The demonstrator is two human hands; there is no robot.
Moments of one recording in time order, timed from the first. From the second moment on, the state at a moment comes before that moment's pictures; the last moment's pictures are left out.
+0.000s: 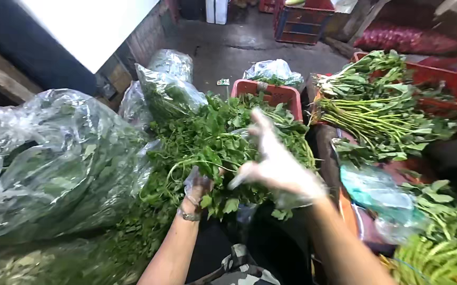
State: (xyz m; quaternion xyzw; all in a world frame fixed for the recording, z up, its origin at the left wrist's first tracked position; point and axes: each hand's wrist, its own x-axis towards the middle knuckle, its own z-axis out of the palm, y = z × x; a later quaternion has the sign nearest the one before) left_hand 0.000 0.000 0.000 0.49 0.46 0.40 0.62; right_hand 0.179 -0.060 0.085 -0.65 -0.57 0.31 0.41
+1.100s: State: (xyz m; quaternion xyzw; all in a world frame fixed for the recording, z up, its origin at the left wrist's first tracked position) left_hand 0.018 0.092 0.085 0.93 0.27 0.14 0.20; right_hand 0.262 -0.153 -0.002 -0.49 -0.39 0.38 0.68
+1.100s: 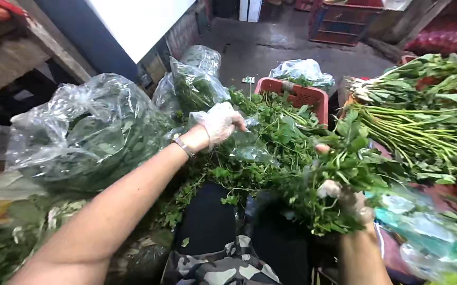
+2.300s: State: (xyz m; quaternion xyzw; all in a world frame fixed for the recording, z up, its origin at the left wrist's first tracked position) left_hand 0.052 0.055 0.126 0.96 0.25 0.05 0.09; right_hand 0.252 -0.159 0.071 -0.38 -0.45 0.48 0.65
